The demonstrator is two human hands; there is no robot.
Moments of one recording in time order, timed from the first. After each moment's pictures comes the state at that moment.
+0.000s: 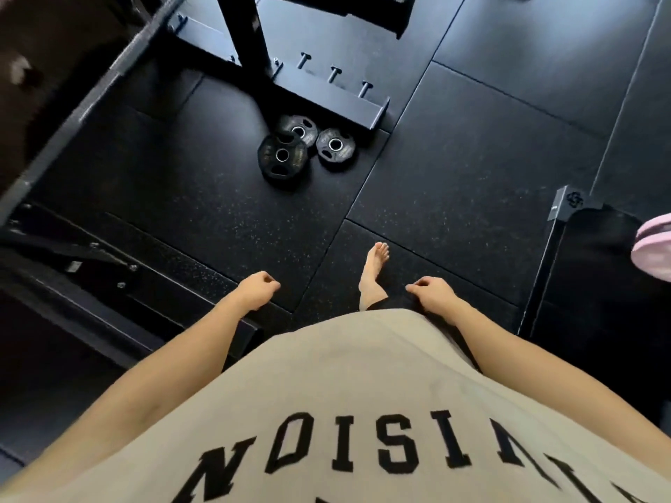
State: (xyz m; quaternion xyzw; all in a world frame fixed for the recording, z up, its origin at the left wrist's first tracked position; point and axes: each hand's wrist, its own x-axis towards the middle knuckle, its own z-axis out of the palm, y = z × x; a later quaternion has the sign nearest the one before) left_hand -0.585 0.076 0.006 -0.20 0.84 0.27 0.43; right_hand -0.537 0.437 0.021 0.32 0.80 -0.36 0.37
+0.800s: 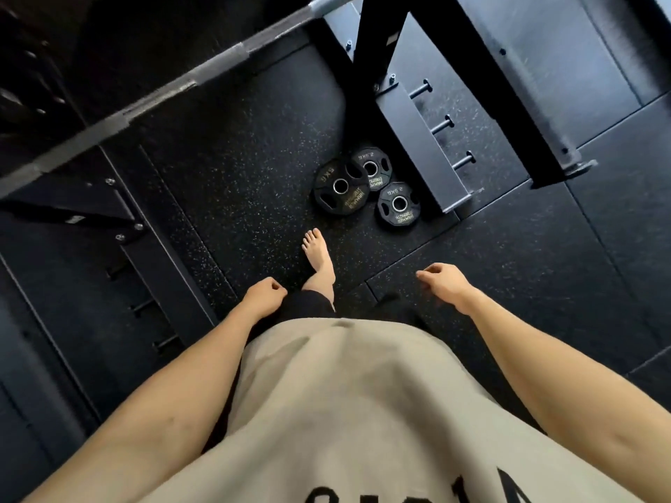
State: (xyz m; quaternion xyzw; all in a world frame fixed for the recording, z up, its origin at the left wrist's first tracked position) left_hand -0.853 0.049 -0.040 -0.42 0.73 0.36 0.40; right_hand -1.026 0.360 -0.003 0.13 0.84 -0.23 0.48
